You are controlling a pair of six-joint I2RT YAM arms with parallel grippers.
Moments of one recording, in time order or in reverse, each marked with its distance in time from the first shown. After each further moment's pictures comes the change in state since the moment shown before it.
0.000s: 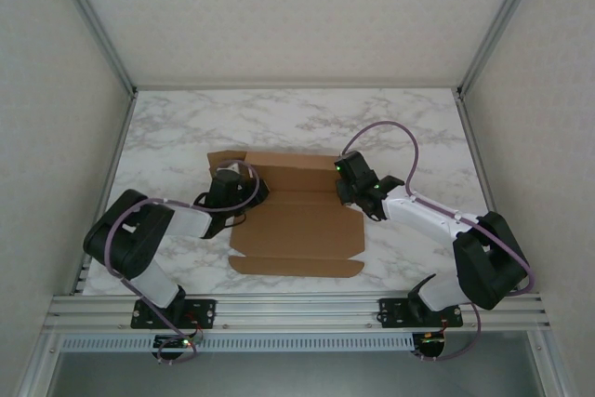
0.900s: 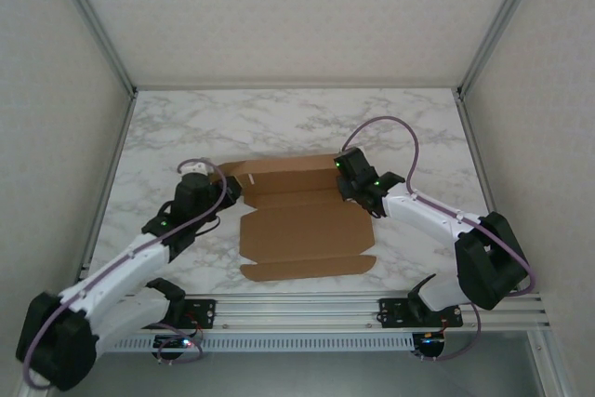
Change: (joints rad) left arm 0.017 -0.739 -0.001 -0.640 -0.207 0.040; right arm -0.002 0.000 0.043 -0.035 0.061 -0.028
